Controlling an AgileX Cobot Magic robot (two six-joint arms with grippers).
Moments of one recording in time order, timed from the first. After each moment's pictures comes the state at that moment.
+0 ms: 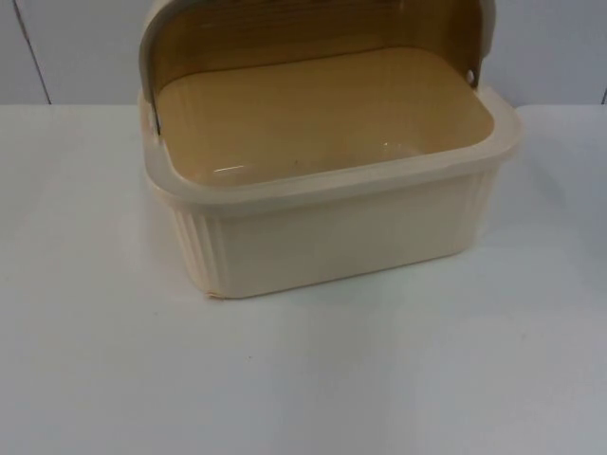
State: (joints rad) right arm -0.05 1.05 -0.89 0.00 0.40 0.03; left arm -0.05 1.22 -1.09 0.04 0.34 -0.08
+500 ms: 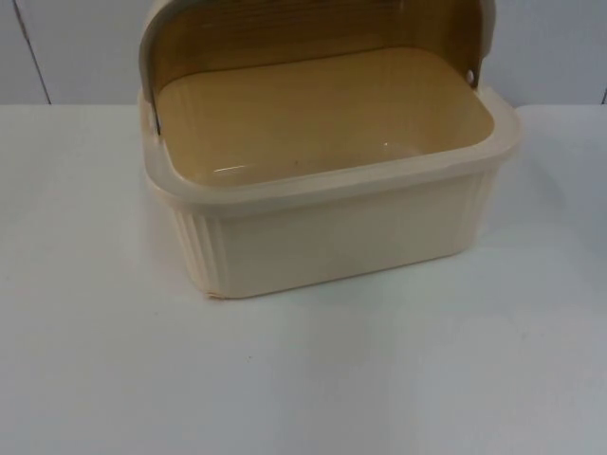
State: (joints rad) right arm -0.05 1.05 -0.89 0.00 0.40 0.02; left arm -0.05 1.22 -1.09 0.03 0.23 -0.10
